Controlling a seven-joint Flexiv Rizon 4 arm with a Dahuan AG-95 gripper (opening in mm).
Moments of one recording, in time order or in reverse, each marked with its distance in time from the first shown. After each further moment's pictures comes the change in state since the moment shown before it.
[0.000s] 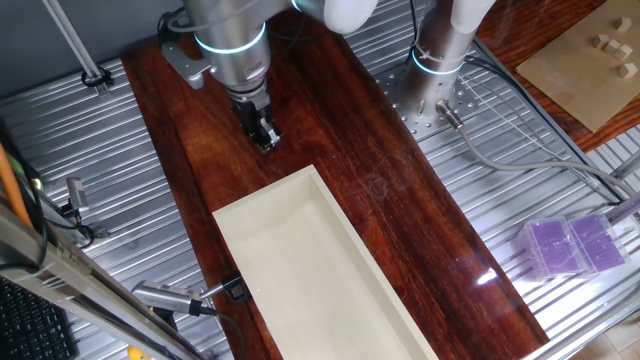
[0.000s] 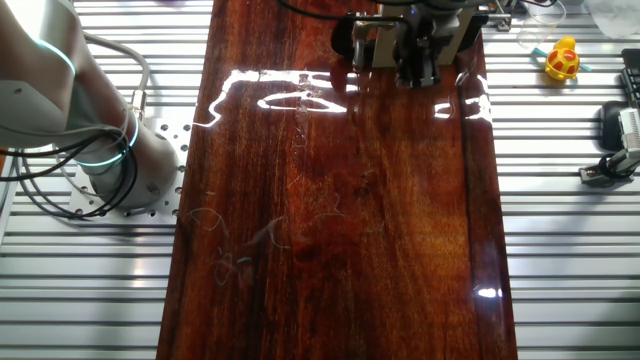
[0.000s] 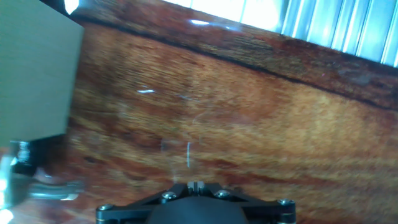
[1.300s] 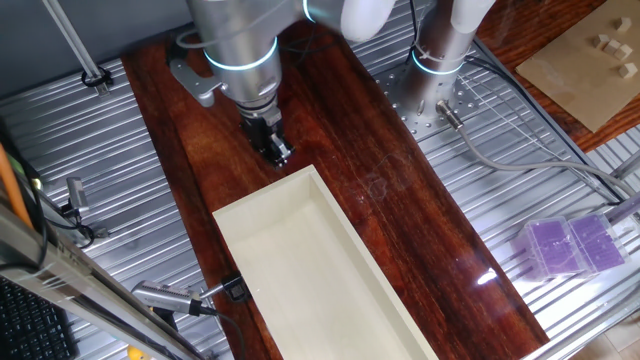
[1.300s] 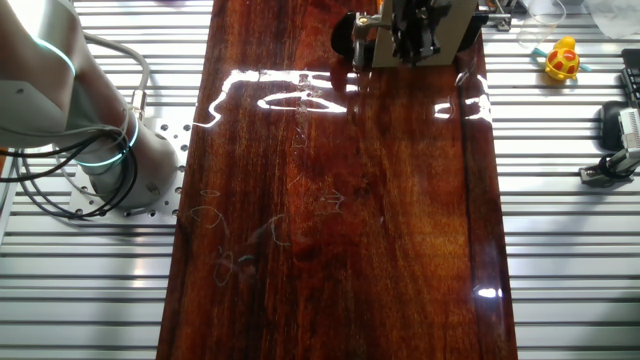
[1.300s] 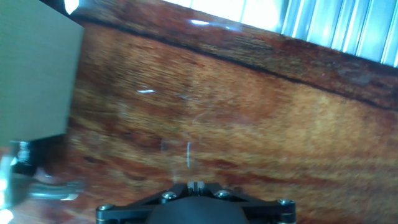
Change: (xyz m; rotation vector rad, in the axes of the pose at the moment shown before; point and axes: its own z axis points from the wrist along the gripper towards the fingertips) arm -0.012 0.041 -0.003 -0.005 0.005 0.003
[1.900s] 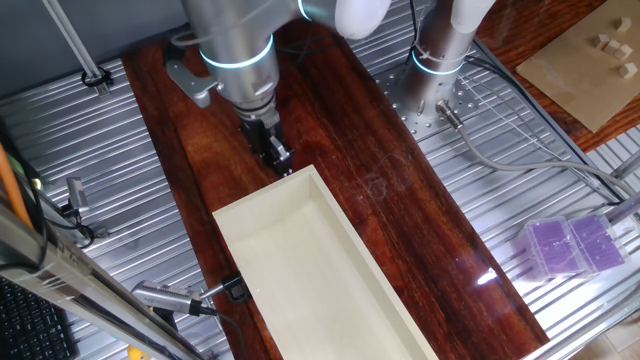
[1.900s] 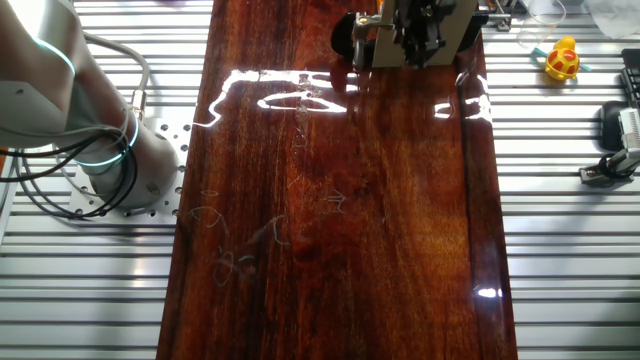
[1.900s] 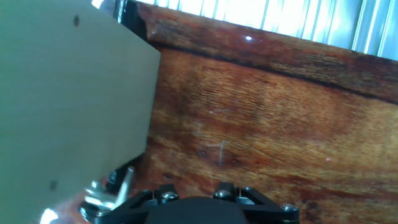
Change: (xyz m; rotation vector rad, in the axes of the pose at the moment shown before) arm -0.013 0.021 -0.005 -0.055 -0.016 0.037
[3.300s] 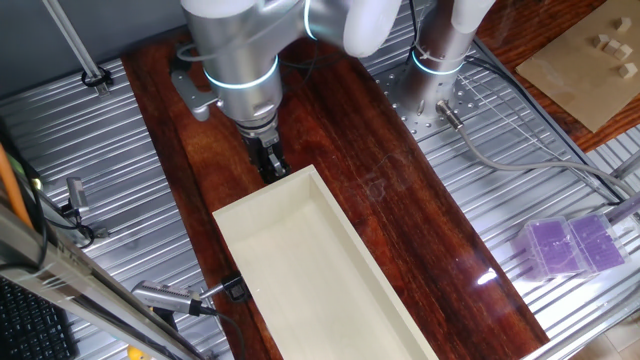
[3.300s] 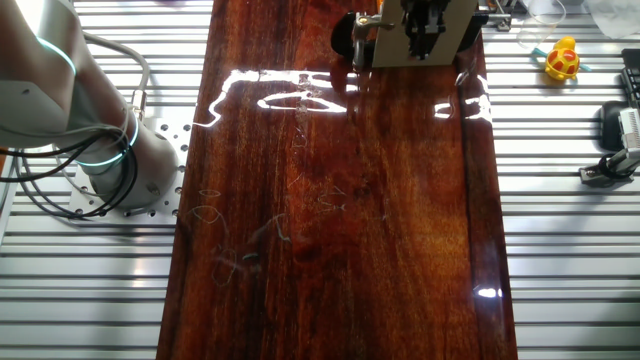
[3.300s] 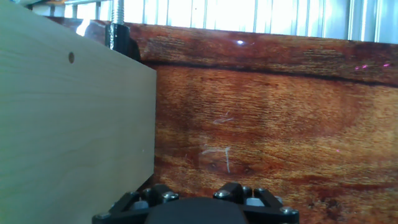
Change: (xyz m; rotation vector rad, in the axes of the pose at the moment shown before) arm -0.014 0.015 0.013 0.004 -0.022 0.125
